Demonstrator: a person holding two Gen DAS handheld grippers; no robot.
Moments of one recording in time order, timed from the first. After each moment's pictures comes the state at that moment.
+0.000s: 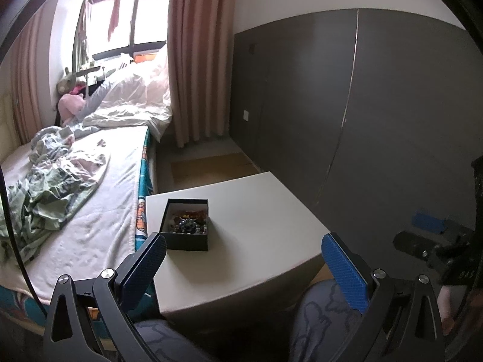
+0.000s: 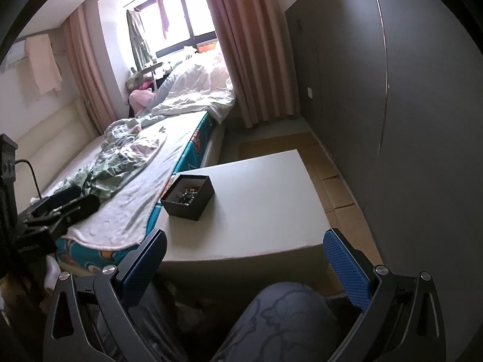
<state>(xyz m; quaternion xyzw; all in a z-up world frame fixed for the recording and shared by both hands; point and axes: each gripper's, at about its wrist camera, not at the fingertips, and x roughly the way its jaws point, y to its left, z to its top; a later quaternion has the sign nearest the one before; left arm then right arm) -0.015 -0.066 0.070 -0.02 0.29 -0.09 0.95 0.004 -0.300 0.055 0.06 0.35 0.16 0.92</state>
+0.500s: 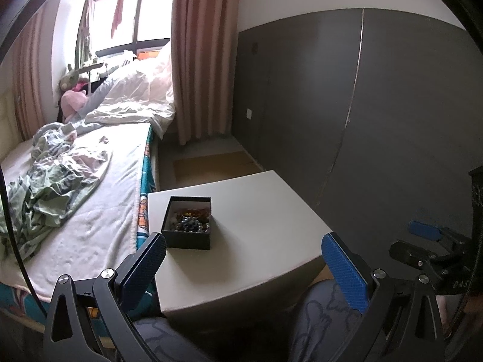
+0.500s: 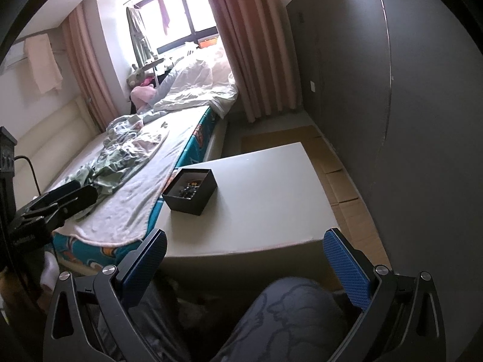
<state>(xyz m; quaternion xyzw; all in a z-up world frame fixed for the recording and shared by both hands) -0.016 -0.062 0.070 -0.03 0.29 -0.08 0.95 0.002 -0.294 0.047 0.06 0.36 0.17 0.92</state>
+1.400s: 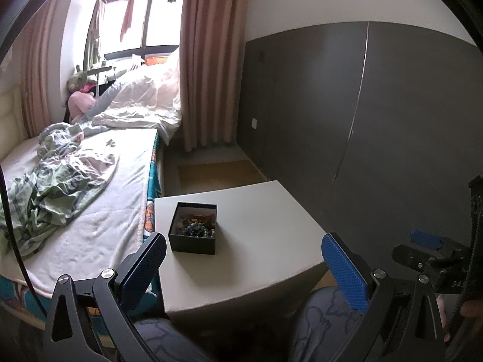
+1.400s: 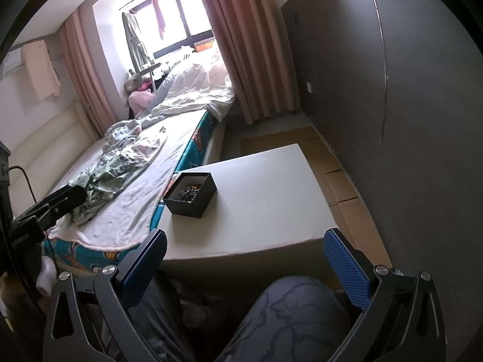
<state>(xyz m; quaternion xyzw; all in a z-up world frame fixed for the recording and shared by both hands) -0.026 -0.058 0.076 -0.03 0.27 -0.07 0.96 -0.002 -0.299 0.052 0.08 0.36 0.16 0.92</state>
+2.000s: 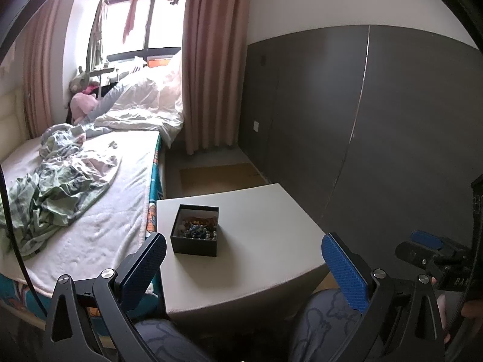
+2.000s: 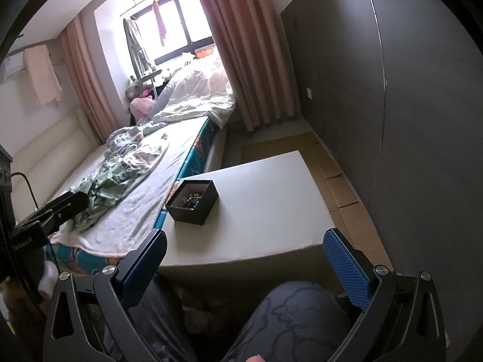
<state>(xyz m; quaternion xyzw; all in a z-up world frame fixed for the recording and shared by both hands) -0.031 -0.063 0.078 -0.04 0.27 -0.06 0.96 -0.008 -0.302 0.059 0.08 0.34 0.16 0.92</state>
